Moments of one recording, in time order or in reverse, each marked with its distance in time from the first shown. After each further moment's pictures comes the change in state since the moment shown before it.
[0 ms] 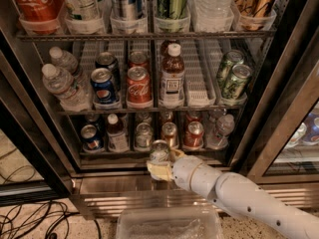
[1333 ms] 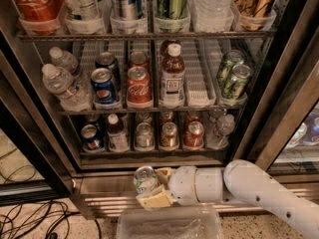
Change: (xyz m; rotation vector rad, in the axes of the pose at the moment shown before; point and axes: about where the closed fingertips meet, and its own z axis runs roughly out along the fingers) arm 0.007 0.100 -0.044 -0.475 0.148 -0.151
